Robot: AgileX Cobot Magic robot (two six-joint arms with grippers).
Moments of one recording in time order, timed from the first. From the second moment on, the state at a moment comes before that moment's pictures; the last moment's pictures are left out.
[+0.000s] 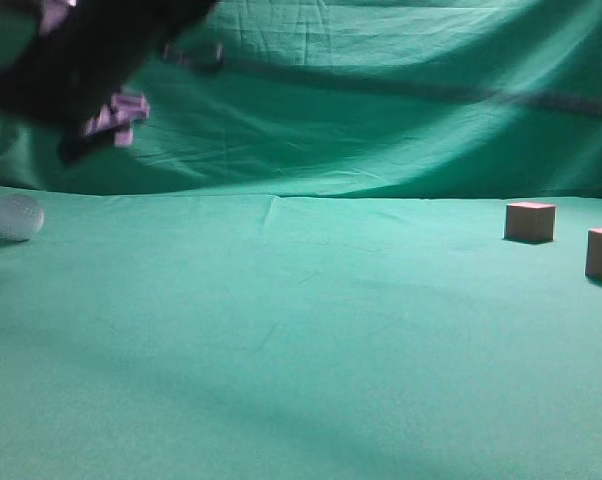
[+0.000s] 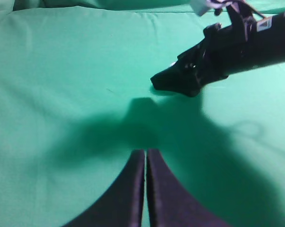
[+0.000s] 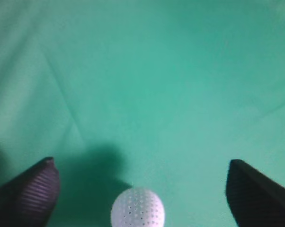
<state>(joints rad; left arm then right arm) -0.05 -0.02 0.02 0.14 0.36 -0.09 0.88 2.48 -2.22 0.51 0.47 -0.61</state>
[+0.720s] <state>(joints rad) -0.05 -0.02 0.02 0.14 0.36 -0.09 0.72 1.78 -2.22 0.08 1.27 -0.12</state>
